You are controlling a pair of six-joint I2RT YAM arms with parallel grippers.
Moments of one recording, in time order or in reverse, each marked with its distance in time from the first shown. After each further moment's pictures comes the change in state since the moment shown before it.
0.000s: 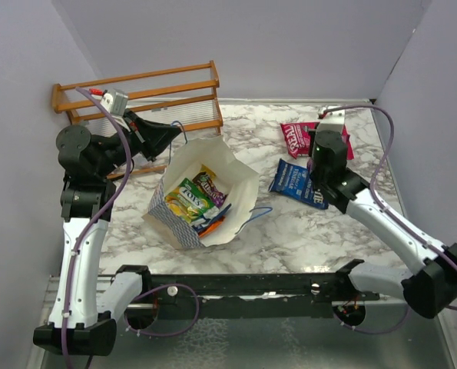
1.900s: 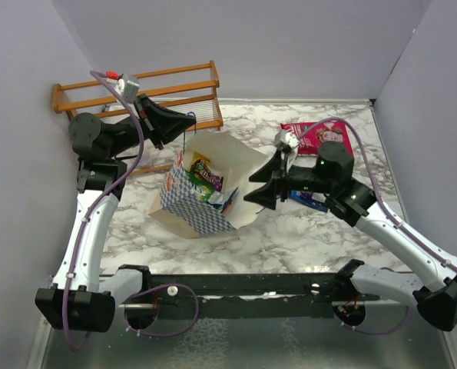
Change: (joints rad) left arm -0.035 0.163 -0.014 0.409 0.196 -0.137; right arm 0.022 -0.099 -0.008 -0.115 -1.520 0.217
